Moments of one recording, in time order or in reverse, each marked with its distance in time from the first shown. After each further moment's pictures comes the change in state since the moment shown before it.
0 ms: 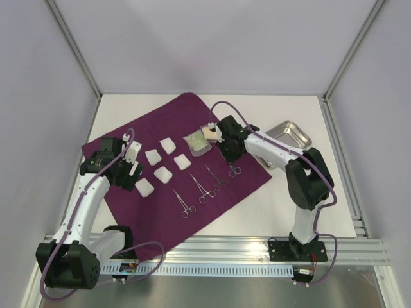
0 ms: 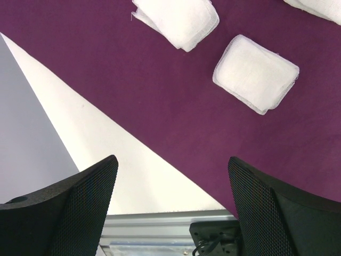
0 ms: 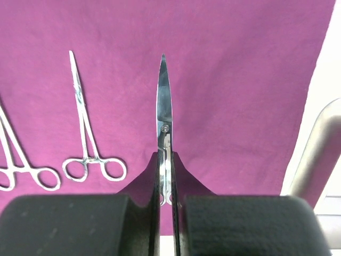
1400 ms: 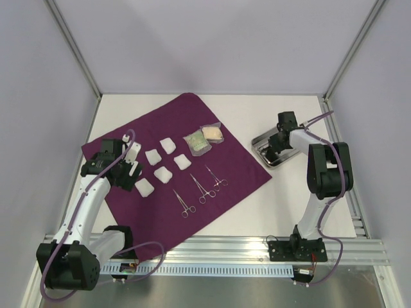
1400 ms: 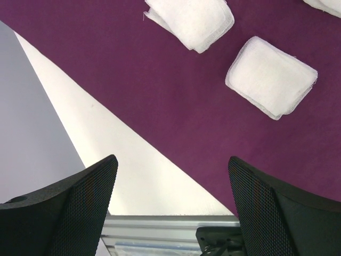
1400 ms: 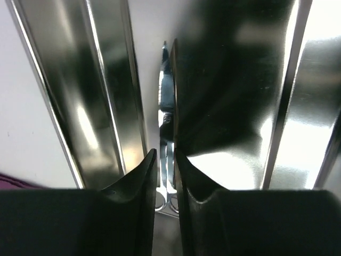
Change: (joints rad) left arm 0.000 -0.008 -0.033 0.045 -0.040 0.014; right arm -0.546 0.013 -0.215 0.332 0.132 1.184
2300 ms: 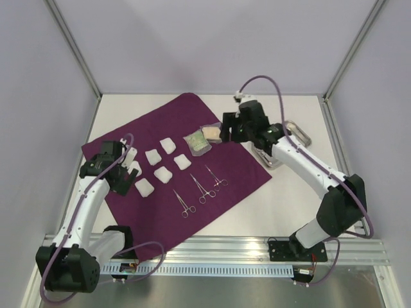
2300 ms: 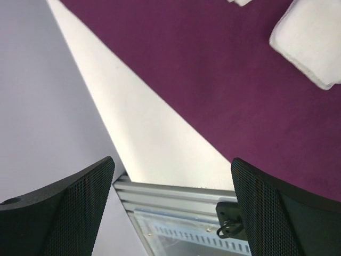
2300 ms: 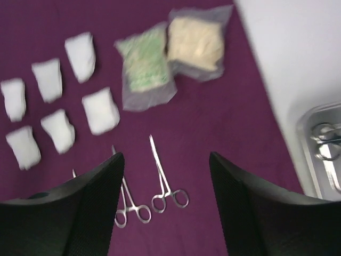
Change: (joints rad) left arm 0.000 -0.001 0.012 -0.090 -0.141 0.013; right arm 0.446 -0.367 0.148 -0.076 -0.116 -0.756
